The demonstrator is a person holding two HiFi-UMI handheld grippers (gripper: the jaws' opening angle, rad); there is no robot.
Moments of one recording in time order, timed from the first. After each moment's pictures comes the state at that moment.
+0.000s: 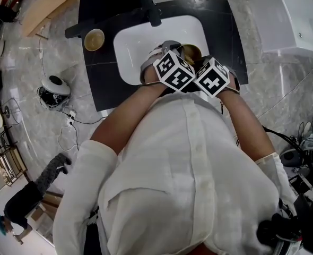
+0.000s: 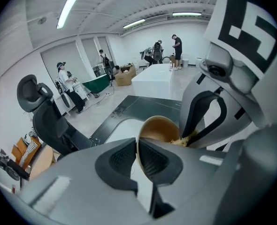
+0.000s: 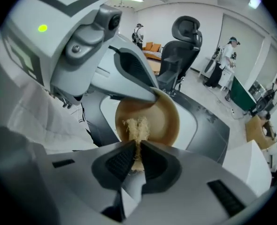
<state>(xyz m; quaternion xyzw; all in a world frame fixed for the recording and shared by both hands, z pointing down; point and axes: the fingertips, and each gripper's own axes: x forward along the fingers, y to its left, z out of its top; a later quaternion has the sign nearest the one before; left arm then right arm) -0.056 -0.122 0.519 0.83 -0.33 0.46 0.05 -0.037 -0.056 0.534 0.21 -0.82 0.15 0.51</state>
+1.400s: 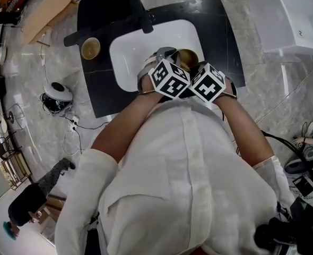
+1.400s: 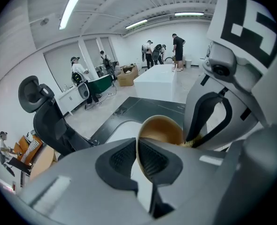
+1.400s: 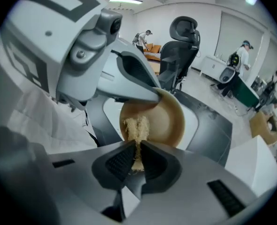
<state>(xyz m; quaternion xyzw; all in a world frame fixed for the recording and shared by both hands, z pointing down) -0.042 -0.126 0.518 0.82 -0.34 0.45 0.05 -0.025 -0.055 0.532 0.20 -0.83 0.16 0.50</state>
